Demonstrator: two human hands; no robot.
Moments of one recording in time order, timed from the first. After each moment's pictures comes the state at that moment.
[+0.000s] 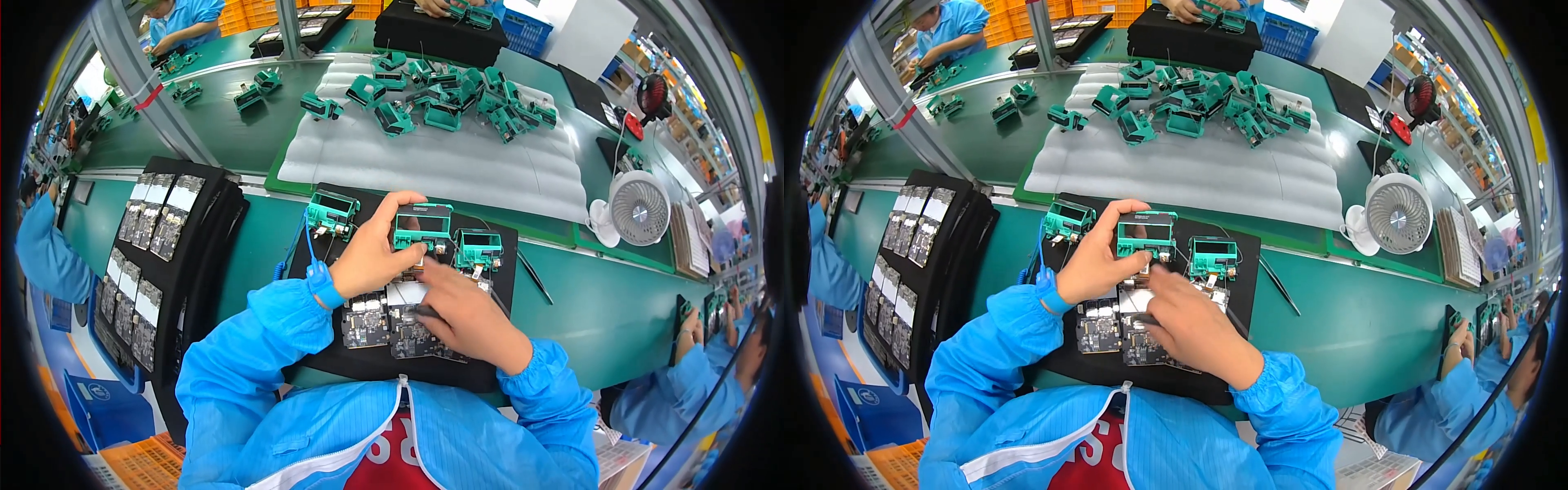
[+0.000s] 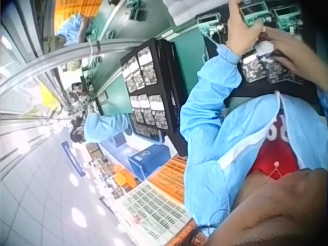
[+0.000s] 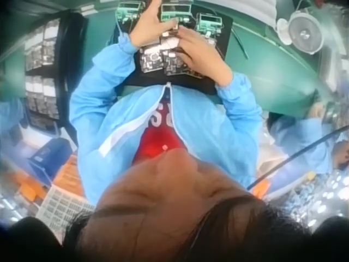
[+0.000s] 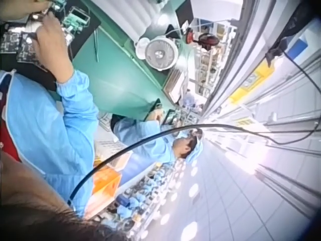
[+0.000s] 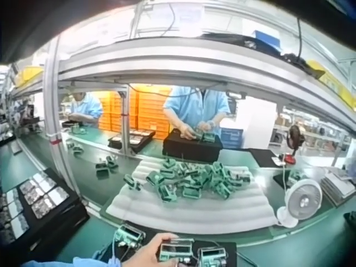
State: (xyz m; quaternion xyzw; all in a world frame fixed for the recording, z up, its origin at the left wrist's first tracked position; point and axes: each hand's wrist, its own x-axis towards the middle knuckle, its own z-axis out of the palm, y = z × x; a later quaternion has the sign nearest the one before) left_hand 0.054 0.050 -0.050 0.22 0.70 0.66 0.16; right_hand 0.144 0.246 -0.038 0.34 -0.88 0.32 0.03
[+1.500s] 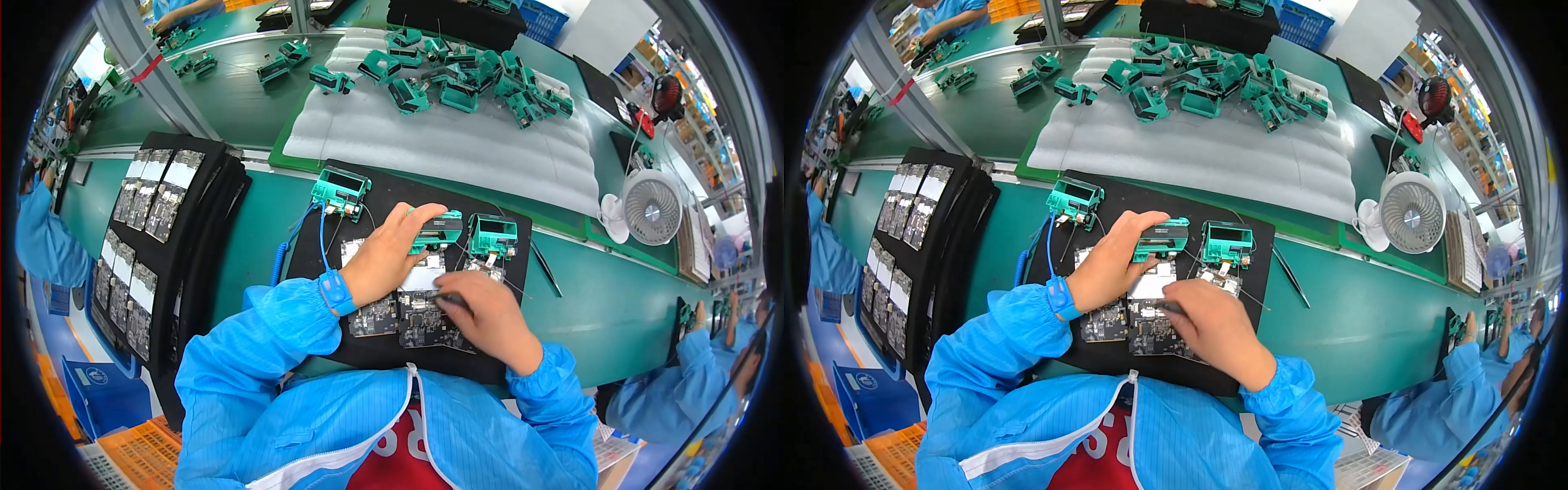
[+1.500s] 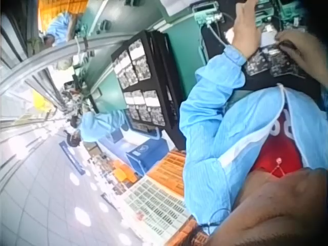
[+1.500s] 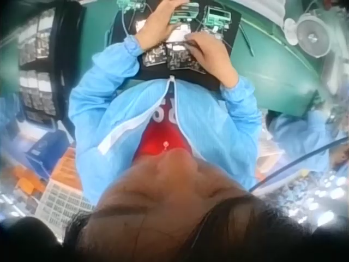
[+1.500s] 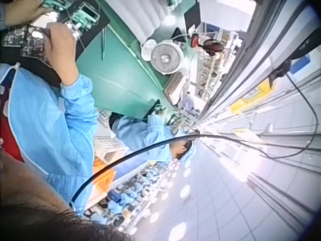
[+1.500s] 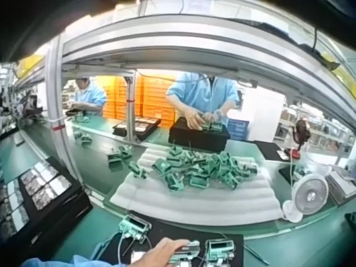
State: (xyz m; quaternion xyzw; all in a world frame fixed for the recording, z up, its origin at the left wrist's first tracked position) left_hand 0.070 0.046 -0.082 0.32 0.81 0.49 0.01; right_hand 0.156 0.249 -0.050 0.25 -0.91 0.34 0.05
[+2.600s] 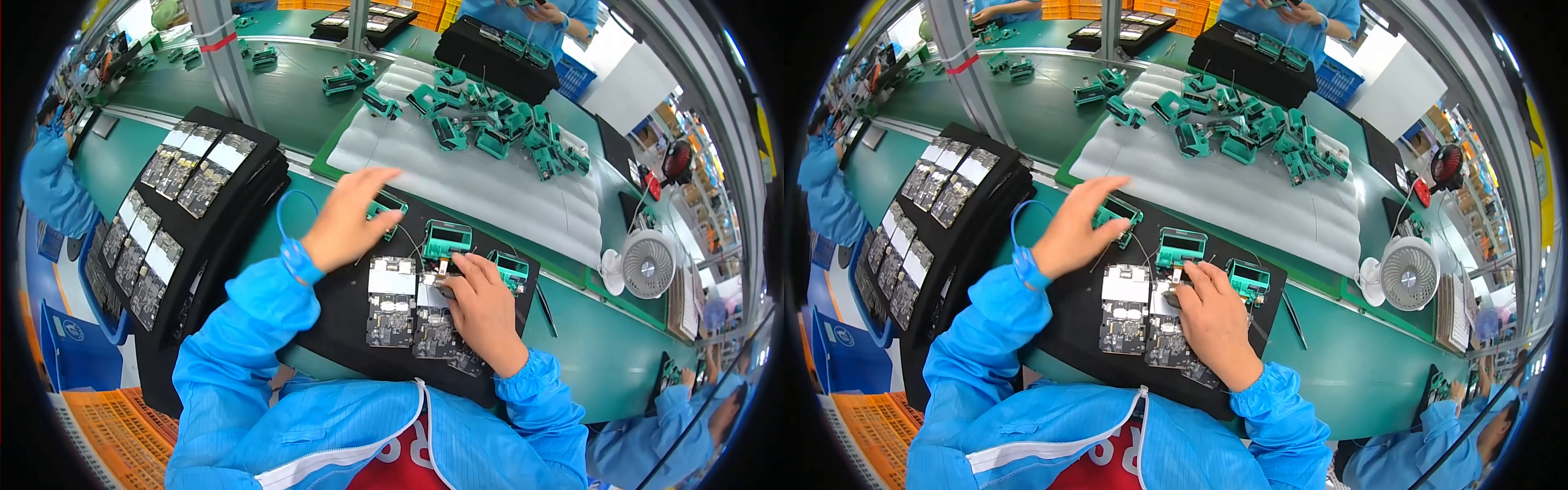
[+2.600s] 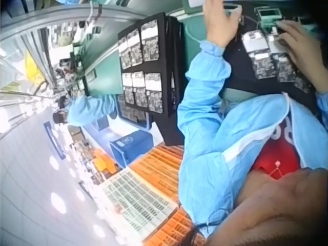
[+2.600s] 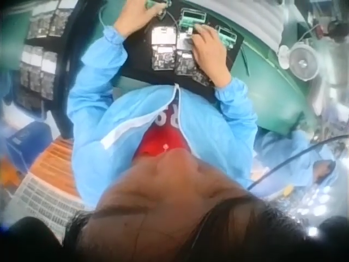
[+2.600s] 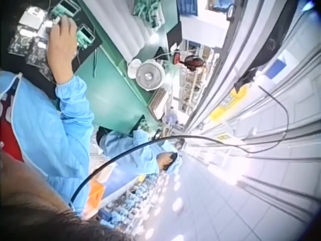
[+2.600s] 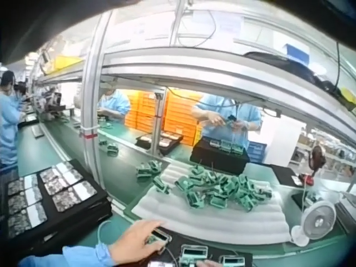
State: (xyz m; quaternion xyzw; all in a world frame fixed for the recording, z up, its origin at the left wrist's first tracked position) left_hand 0.033 -0.040 -0.059 0.25 0.86 0.41 -0.18; right_hand 0.122 0.218 -0.042 0.30 -0.92 0.15 0.18
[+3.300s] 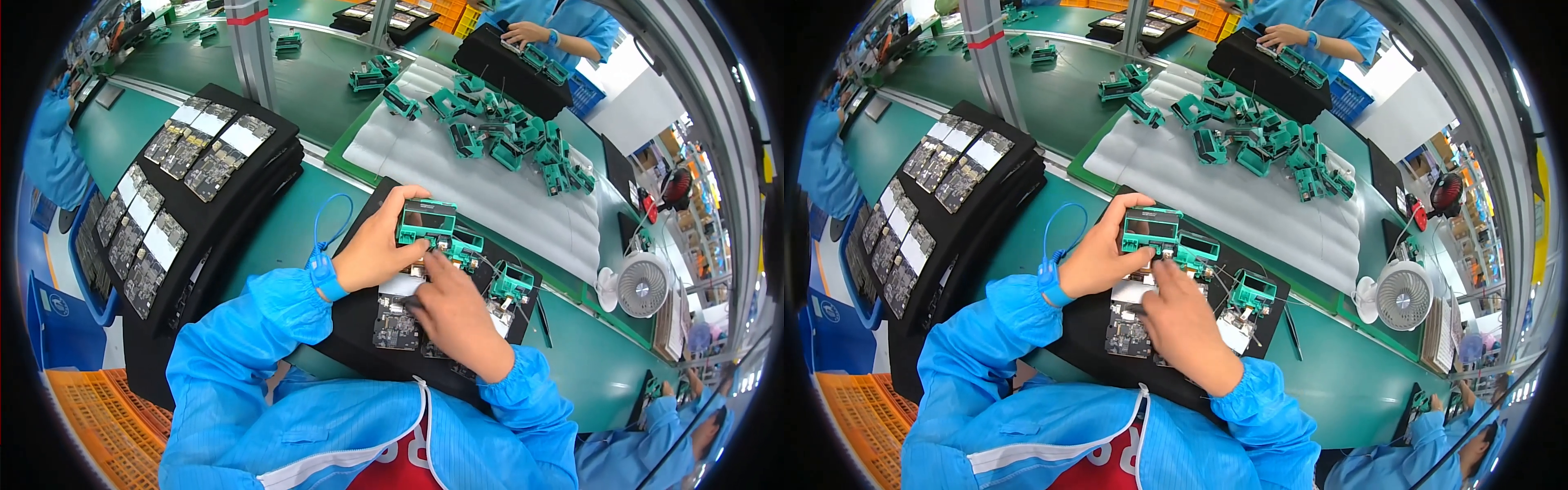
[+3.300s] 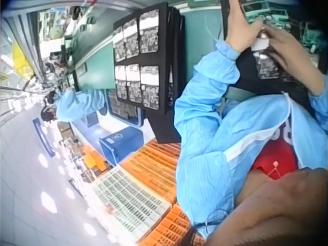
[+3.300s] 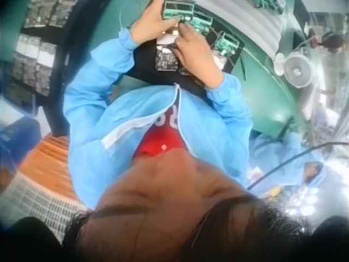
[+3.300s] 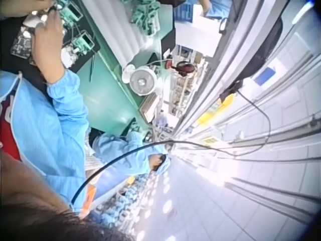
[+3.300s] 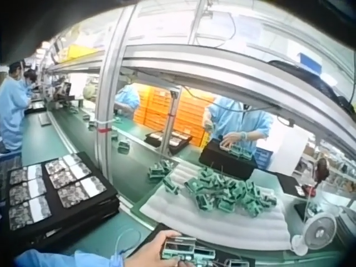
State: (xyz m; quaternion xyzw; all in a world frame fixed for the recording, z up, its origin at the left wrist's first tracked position) left_hand 0.059 -0.018 -0.058 0.16 0.69 0.70 0.04; right_hand 0.118 0.172 -0.031 0.40 -0.89 0.22 0.01
